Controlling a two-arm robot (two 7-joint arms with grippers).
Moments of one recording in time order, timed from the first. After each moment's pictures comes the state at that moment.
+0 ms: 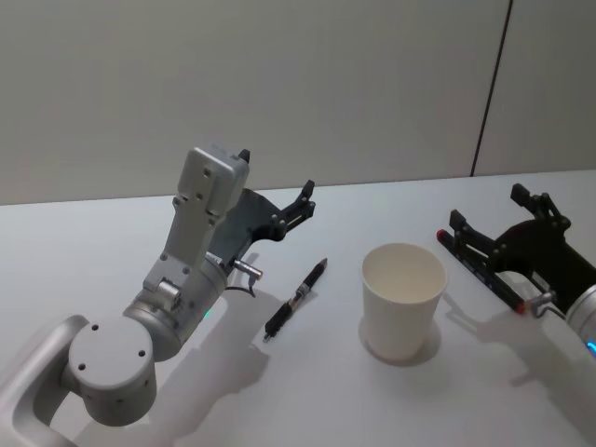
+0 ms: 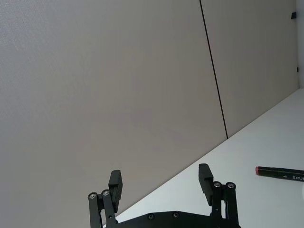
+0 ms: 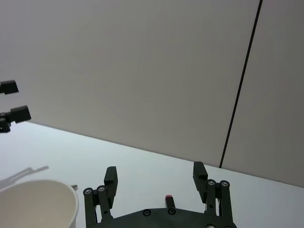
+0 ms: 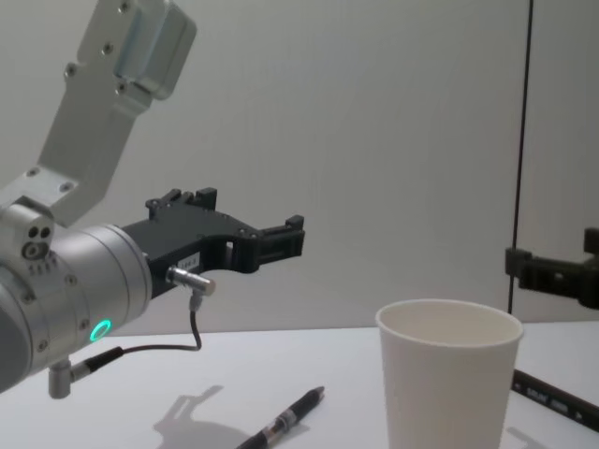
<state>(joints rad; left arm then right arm) -0.24 0.38 0.45 -1.63 -0.20 0.01 -0.01 0.02 0.37 -0.21 -1.74 0.28 0.06 0.18</state>
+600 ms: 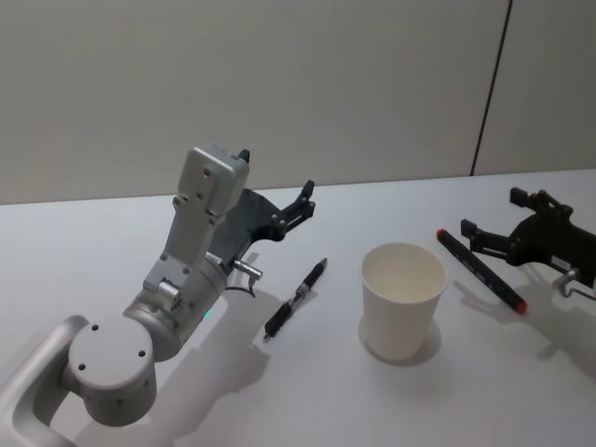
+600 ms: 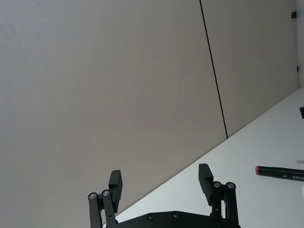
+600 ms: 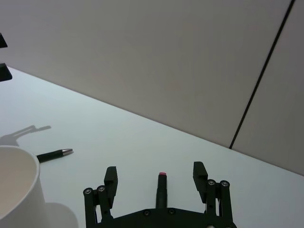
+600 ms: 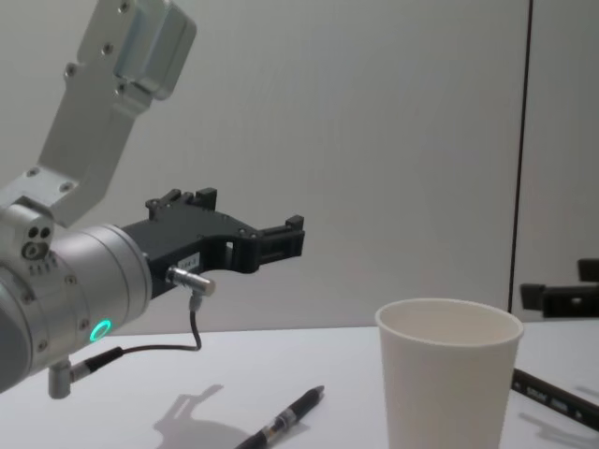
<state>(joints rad) -0.24 0.38 0.45 -1.63 -0.20 0.01 -0.01 0.19 0.43 -0.16 -1.57 0.28 0.25 0.48</state>
